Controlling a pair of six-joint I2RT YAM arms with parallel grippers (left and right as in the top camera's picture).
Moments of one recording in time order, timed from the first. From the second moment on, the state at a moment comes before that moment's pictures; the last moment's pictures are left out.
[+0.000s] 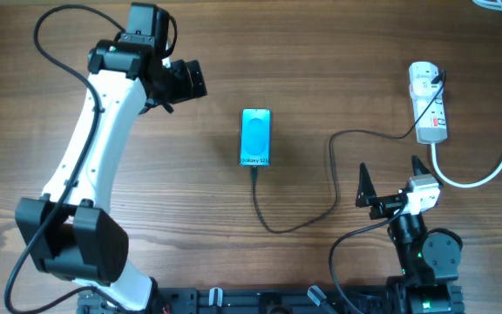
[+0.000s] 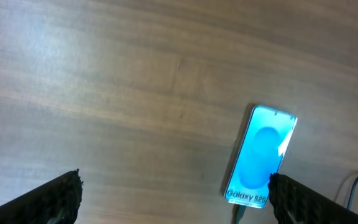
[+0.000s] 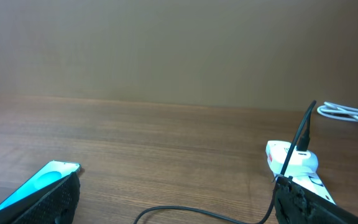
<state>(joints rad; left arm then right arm) -0.17 1.77 1.65 -1.10 0.02 -0.41 0.06 0.02 0.01 0.00 -0.08 0.00</state>
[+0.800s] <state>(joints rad) -0.17 1.60 1.47 -1.14 0.03 -0.41 0.06 0.02 0.01 0.00 -0.09 0.00</state>
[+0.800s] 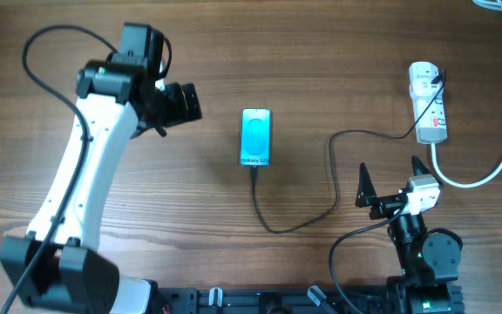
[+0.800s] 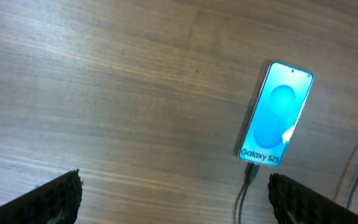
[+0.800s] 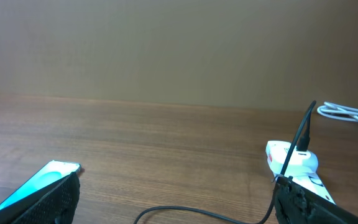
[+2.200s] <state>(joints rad) -0.17 1.09 0.72 -0.52 0.18 -0.26 0.06 0.02 0.01 0.00 -0.09 0.00</state>
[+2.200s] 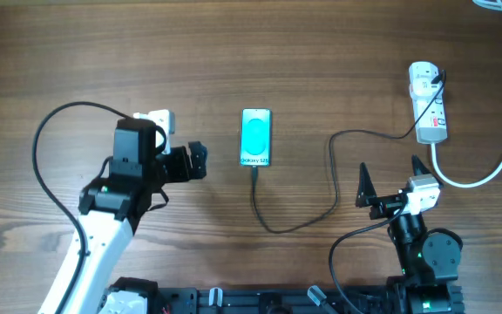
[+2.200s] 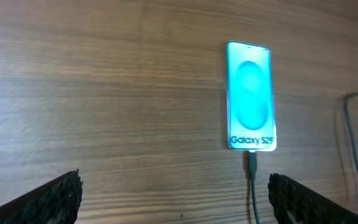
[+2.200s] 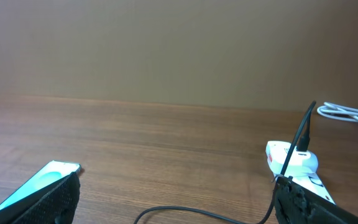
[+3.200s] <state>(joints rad) -0.07 0.78 0.33 -0.17 0.41 -0.11 0.06 0.02 0.01 0.00 -0.08 0.00</state>
